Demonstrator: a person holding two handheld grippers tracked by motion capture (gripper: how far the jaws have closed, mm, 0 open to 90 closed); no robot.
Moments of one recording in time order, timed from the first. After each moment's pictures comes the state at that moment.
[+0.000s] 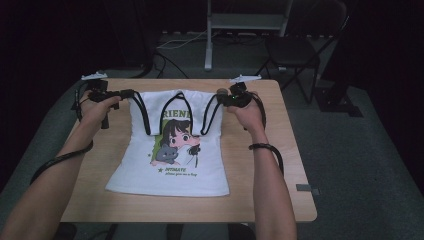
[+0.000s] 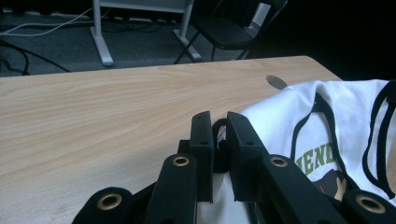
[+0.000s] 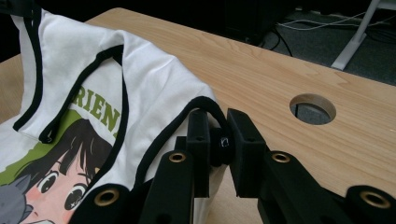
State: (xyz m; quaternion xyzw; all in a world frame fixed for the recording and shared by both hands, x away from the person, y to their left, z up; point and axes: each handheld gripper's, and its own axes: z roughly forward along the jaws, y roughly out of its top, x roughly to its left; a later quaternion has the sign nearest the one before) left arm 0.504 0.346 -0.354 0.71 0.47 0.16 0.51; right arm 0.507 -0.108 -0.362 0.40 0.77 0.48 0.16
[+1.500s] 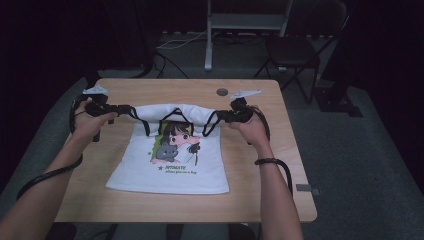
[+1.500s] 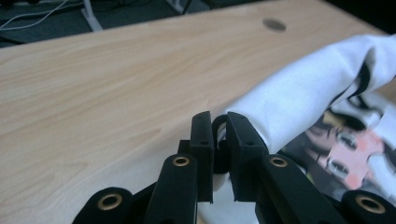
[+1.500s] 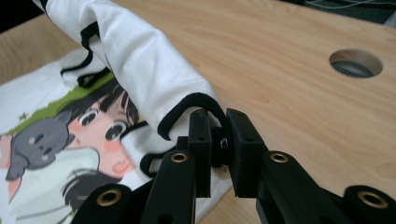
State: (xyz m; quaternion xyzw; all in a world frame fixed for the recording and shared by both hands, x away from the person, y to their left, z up) left arm 0.467 0.351 -0.375 0.78 0.42 0.17 0.43; right arm 0.470 -0.113 -0.390 0.37 0.80 0.45 0.12
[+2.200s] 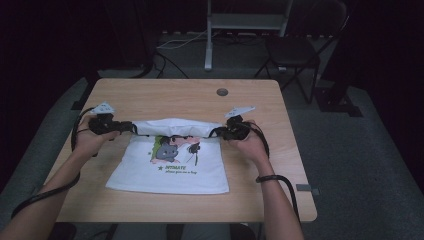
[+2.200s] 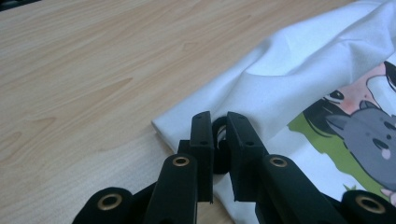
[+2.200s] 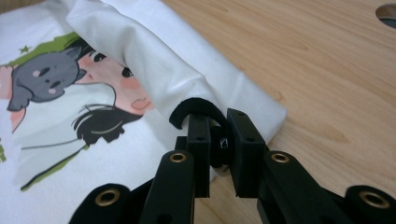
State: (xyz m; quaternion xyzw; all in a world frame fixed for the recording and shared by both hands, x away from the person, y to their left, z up) left arm 0.432 0.342 -0.401 0.82 0.38 0.18 0.40; right arm 0.437 -0.105 -0.418 0.34 0.83 0.42 0.12
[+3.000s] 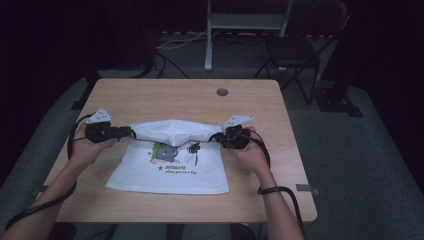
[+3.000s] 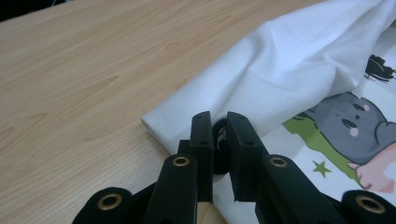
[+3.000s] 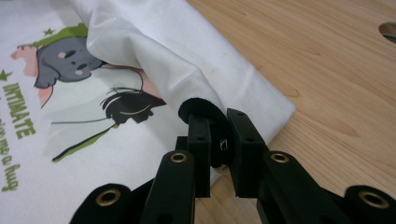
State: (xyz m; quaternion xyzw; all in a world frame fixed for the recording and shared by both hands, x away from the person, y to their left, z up) left arm 0.404 0.340 -0.399 0.82 0.35 0.20 0.41; right arm 0.406 -0.100 -0.417 0.30 0.84 0.42 0.16
